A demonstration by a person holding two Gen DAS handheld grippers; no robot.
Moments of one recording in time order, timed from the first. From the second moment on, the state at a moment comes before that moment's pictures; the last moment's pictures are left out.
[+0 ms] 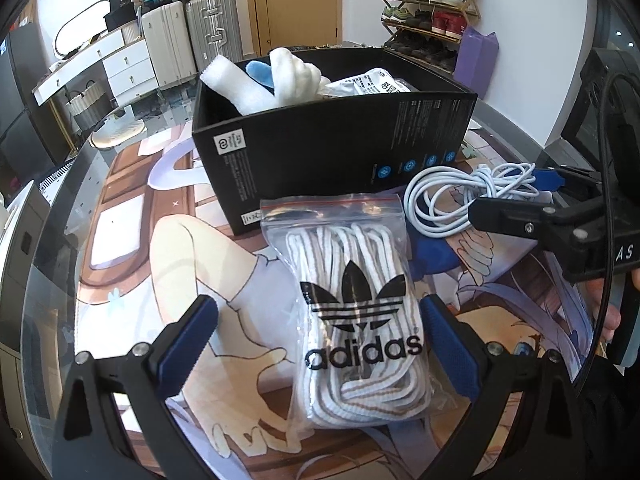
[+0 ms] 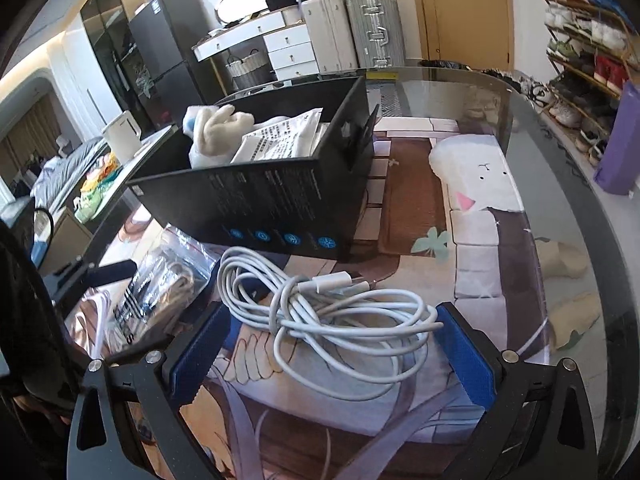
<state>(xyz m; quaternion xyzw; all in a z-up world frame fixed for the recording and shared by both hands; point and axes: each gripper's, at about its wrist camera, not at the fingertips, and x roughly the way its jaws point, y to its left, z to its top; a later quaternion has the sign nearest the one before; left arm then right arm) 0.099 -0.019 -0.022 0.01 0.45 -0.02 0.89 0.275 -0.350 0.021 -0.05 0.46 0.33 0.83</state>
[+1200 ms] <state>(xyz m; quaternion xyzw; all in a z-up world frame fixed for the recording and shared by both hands) 0.077 -0.017 -0.001 -0.03 0.40 -0.07 0.91 0.262 -0.378 0.034 -0.01 0.41 0.35 0.84</state>
